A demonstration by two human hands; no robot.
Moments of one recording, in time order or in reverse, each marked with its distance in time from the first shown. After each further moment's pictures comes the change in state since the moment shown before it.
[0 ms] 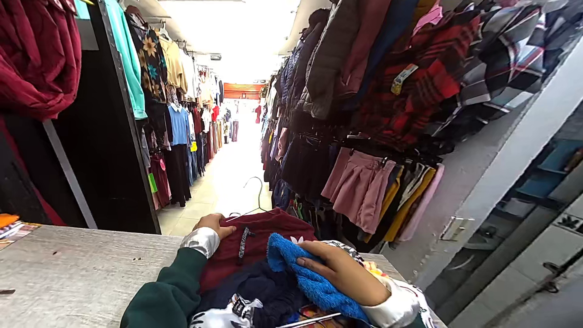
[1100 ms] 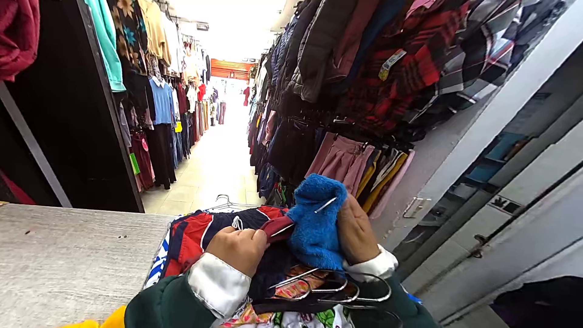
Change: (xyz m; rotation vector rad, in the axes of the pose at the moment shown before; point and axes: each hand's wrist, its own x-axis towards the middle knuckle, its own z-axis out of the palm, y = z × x) left_hand -0.144 0.050 0.048 0.177 0.722 0.936; right_hand -0.018 -0.010 -0.013 0.431 0.736 -0.030
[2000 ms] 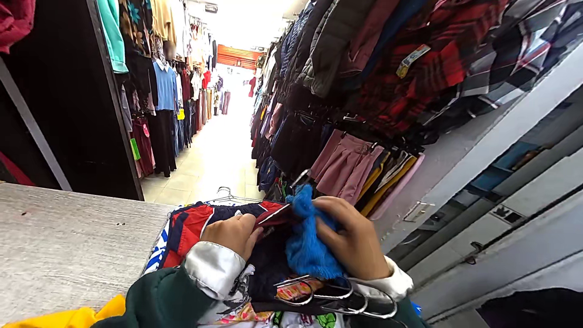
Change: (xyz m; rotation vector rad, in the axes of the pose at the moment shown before) left_hand 0.013 -0.010 -0.016 -0.217 -0.374 -0.474; right_hand -0.001 0.003 0.002 -0.529 -0.250 -0.294
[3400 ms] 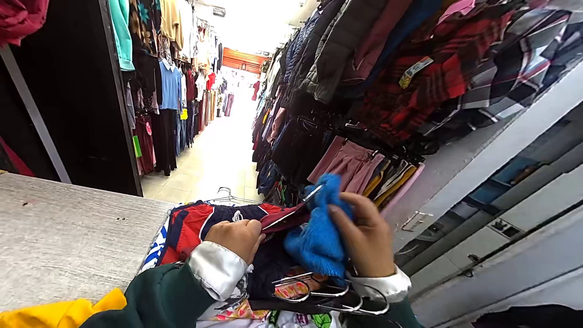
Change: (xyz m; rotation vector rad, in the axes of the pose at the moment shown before) left_hand -0.001 0.008 -0.001 0.070 -0.122 0.069; right_hand 0.002 0.012 -0.012 0.103 0.194 0.175
